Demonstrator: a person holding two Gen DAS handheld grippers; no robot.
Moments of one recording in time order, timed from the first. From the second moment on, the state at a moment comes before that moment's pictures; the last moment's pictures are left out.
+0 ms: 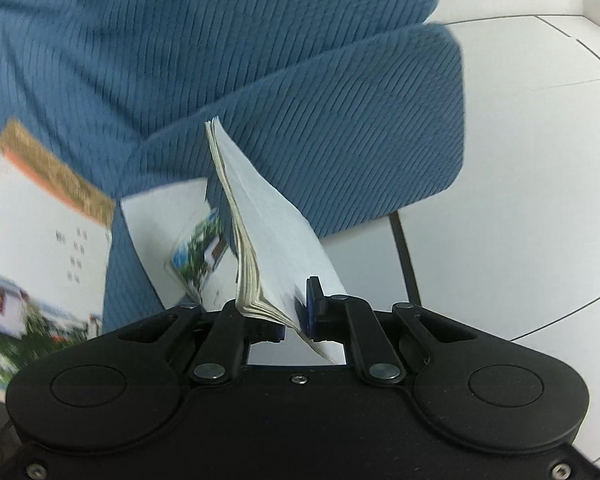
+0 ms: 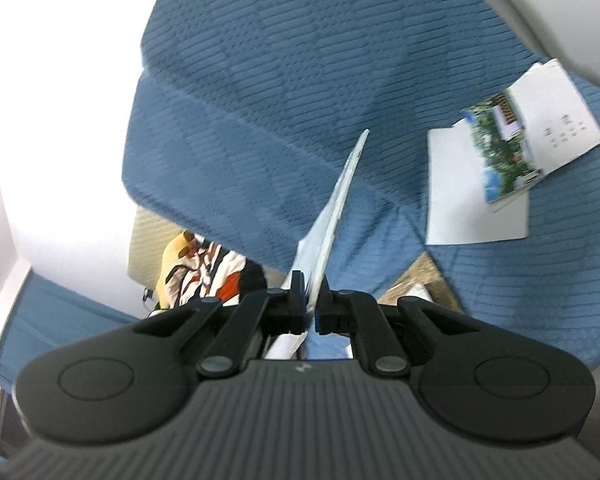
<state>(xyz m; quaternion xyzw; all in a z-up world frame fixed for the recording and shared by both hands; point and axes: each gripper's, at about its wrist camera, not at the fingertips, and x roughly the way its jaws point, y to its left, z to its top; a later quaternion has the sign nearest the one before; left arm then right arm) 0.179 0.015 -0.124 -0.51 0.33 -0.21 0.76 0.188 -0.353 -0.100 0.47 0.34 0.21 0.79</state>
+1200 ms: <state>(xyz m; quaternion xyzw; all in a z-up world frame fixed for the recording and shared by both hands) 0.144 0.086 -0.249 -0.45 0.47 -0.08 0.75 0.188 -0.258 -0.230 0.38 0.48 0.14 0.78</state>
